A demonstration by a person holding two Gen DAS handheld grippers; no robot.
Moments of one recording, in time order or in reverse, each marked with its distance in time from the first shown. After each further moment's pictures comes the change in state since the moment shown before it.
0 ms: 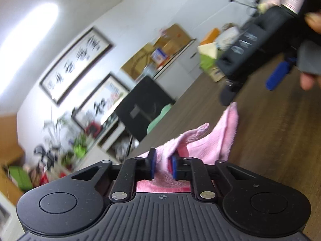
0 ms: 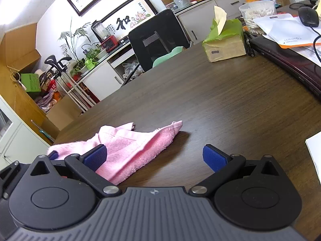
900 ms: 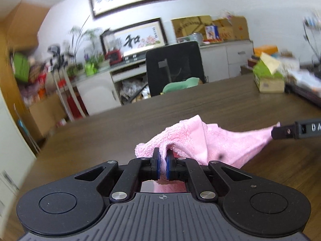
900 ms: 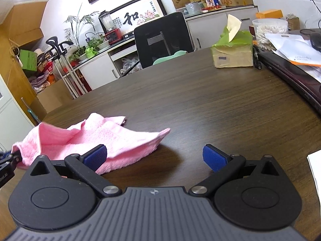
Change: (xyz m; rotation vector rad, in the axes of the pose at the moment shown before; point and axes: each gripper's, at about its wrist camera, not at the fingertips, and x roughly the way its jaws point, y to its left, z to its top) left arm -0.005 0.100 -0.044 -0.624 0.214 -0.032; right arm 0.016 0.006 -0.013 -0.123 -0.008 -0.033
